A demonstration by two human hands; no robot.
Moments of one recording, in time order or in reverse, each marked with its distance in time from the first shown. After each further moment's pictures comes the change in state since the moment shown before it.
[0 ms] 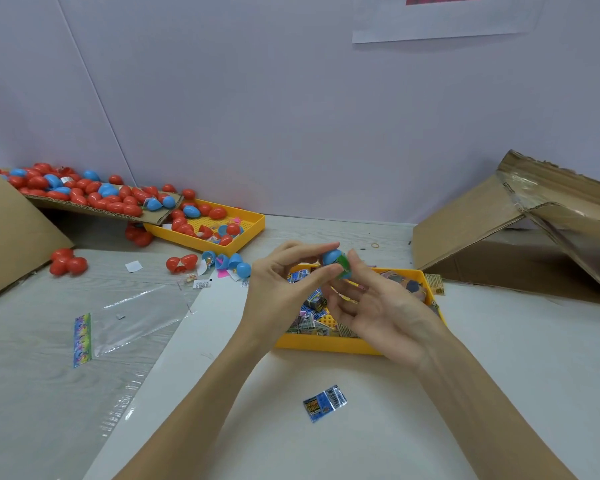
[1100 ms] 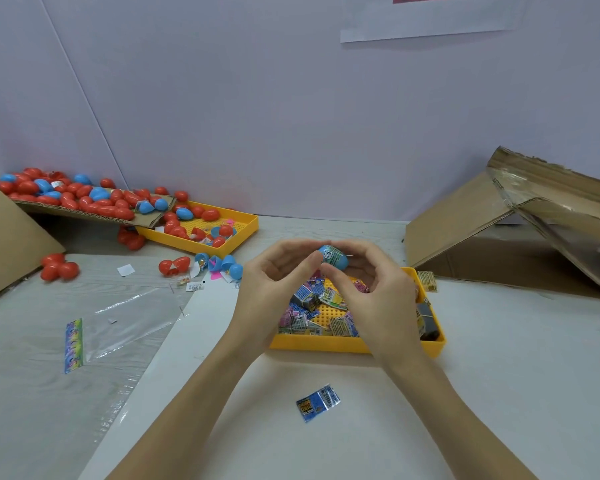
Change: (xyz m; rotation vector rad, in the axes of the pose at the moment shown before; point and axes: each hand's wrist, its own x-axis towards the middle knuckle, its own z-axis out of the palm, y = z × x) left_hand -0.002 0.005 0.003 -0.223 -0.013 -0.151; right_hand 0.007 0.019 -0.009 -1.014 0.297 -1.006
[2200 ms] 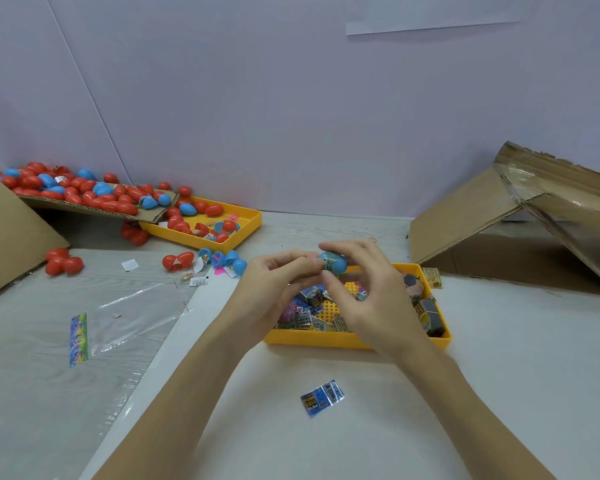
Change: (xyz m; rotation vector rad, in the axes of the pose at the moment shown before) left_hand 0.008 0.004 -0.012 -0.204 -0.054 -0.374; right_hand 0.003 0.002 -0.005 -0.095 -0.262 -0.010
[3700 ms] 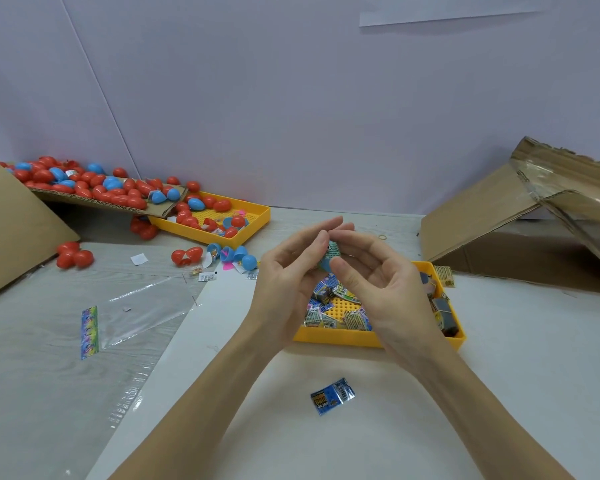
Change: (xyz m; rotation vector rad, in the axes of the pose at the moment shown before) left_hand -0.008 -0.005 0.017 -0.152 -0.069 0.288; right_hand 0.000 -0.012 0.008 0.668 0.003 0.153
